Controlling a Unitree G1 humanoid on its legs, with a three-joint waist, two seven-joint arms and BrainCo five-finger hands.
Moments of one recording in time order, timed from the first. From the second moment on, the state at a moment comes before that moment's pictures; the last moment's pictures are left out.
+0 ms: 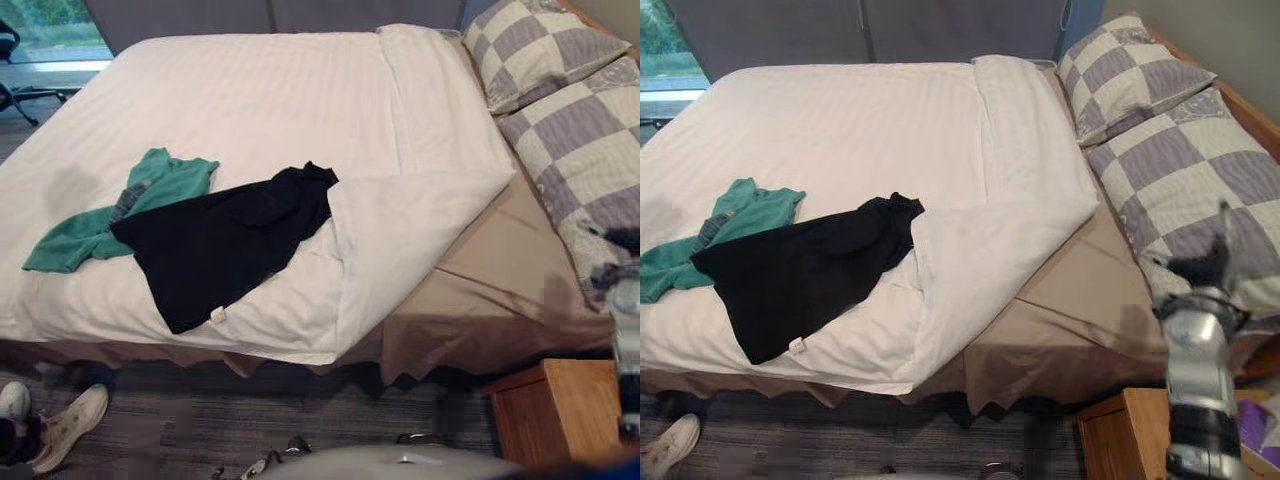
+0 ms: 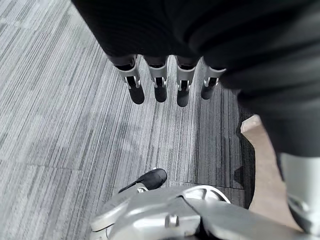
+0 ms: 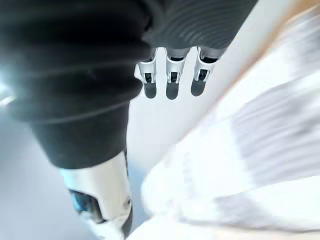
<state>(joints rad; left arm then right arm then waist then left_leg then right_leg) 0.34 0.10 0.17 0.97 0.11 -0.06 0.13 -0.26 -0.61 -0.24 0.21 -0.26 0.01 -0.31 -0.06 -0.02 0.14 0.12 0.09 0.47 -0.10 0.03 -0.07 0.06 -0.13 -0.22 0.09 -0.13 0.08</state>
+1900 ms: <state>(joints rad) -0.07 0.12 0.04 0.99 0.06 -0.09 0.17 -0.76 -0.57 0.17 0.45 -0.42 0.03 -0.26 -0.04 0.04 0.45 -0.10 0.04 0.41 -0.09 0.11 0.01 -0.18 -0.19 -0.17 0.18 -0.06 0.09</state>
